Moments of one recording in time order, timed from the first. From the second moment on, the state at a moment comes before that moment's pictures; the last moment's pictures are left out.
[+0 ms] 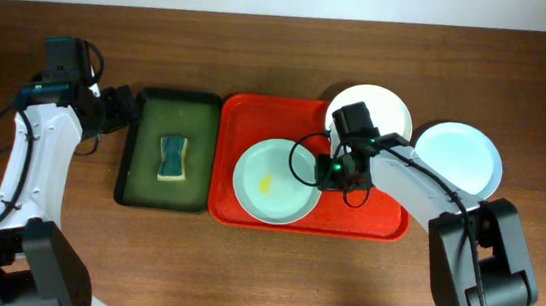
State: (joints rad) left arm 0.19 1.70 1.38 -0.84 -0.04 -0.29; right arm 0.34 1.85 1.13 -0.59 -0.22 0.29
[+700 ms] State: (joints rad) left arm 0.19 1.70 1.38 -0.90 0.03 -0.29; right arm 0.34 1.85 1.13 -0.58 -0.22 0.29
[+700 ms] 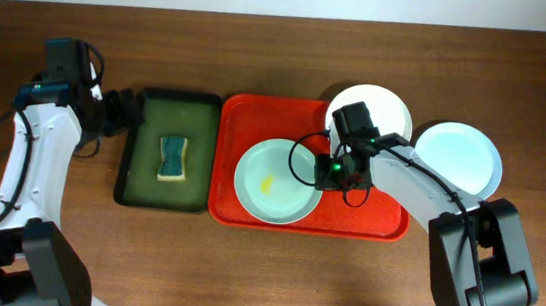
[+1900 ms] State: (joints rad) left arm -0.06 1.71 1.06 -0.56 -0.06 -0.21; right arm 0.34 1.85 1.13 -0.58 -0.22 0.29
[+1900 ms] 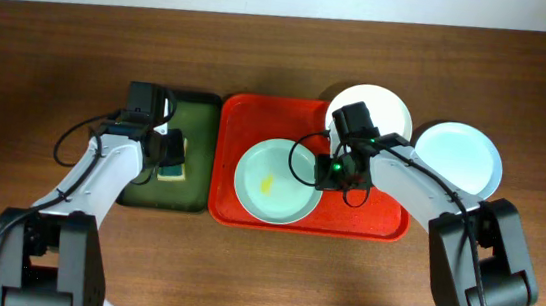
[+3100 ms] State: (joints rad) left arm -0.06 1.38 1.08 -0.63 0.00 -0.12; right arm 0.34 1.85 1.13 -0.58 -0.22 0.29
